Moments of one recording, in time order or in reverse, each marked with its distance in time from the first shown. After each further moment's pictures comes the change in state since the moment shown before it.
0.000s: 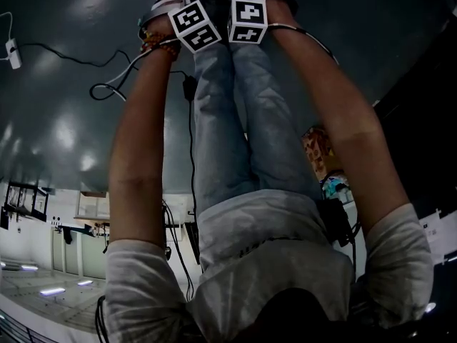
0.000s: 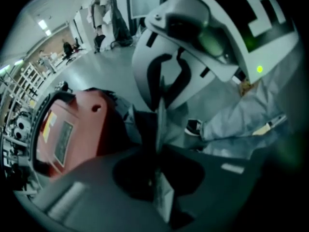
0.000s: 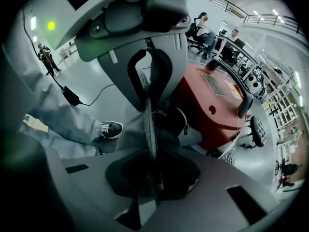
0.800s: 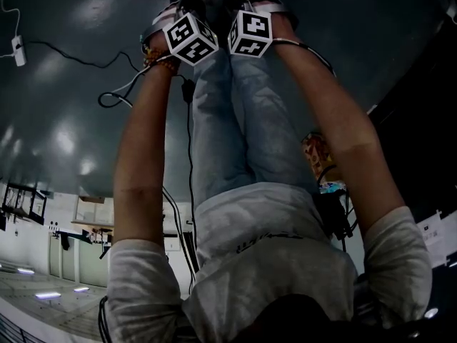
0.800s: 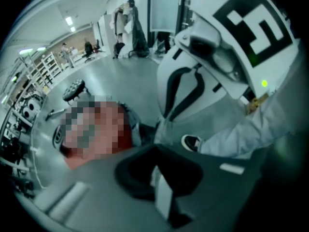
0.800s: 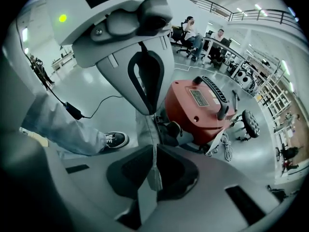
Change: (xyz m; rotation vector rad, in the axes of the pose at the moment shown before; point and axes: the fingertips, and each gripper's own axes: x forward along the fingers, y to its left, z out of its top) left arm -0.055 0.002 0.015 -0.181 -0.131 0.066; right arm -0.053 0.002 0.017 0.124 -0.063 -0.025
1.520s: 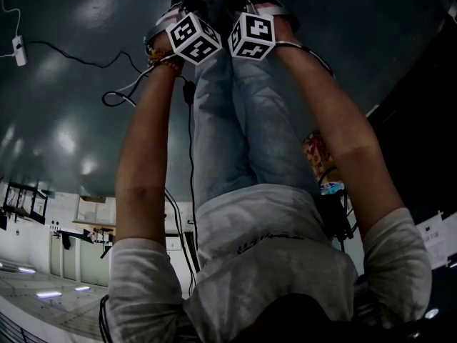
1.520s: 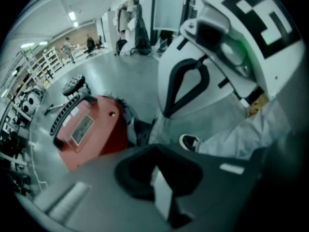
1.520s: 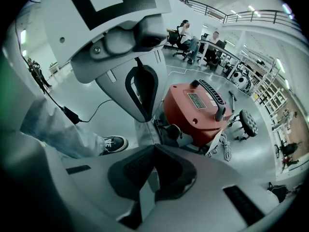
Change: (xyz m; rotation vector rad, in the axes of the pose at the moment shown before) left arm 0.002 -0.005 -0.009 -0.044 0.014 -0.012; right arm -0.004 0.002 0.013 0.034 -0.043 -0.029
